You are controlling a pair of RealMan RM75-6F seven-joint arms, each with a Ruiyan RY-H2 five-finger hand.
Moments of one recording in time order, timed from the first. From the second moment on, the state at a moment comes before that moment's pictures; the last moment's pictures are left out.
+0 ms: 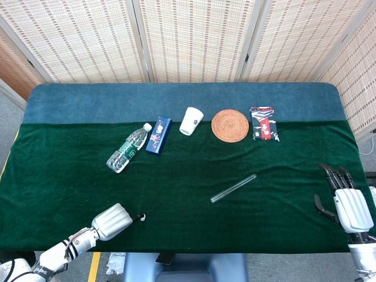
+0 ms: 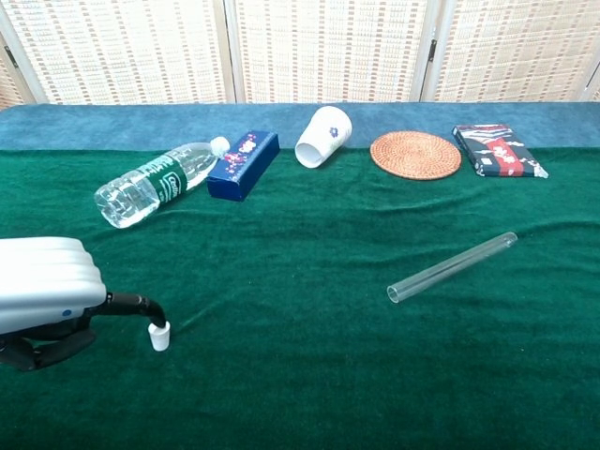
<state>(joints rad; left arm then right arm) -0.65 -1.20 0.14 -1.77 1.62 0.83 0.44 0.08 -1.07 0.06 -1.68 -1.54 1.48 0.16</state>
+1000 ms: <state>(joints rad) -0.64 -1.29 0.10 -1.67 1.72 0.95 0.32 0.07 -1.07 0.05 -1.67 -1.55 1.50 0.18</state>
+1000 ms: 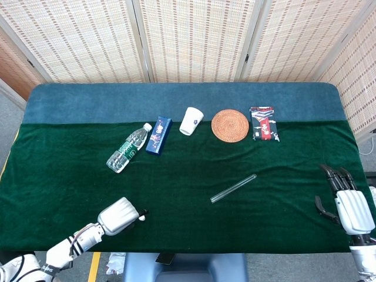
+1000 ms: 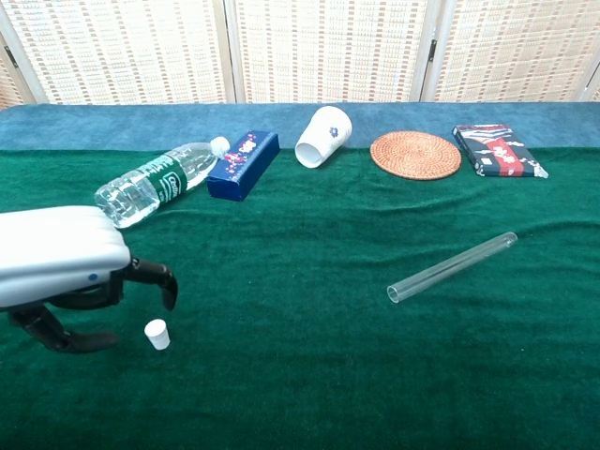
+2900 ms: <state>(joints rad) -0.64 -1.43 0.09 -1.54 1.66 0.98 0.31 0.08 -1.08 0.05 -1.66 -1.53 1.48 0.19</state>
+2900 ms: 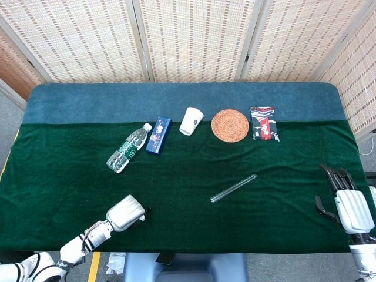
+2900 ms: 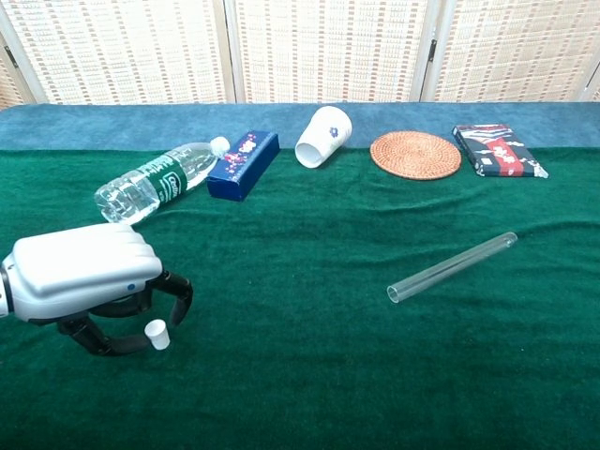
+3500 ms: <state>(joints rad) -0.63 -1.44 0.09 -1.53 1.66 0.98 0.30 0.08 -1.08 0.05 -1.66 -1.53 1.48 0.19</state>
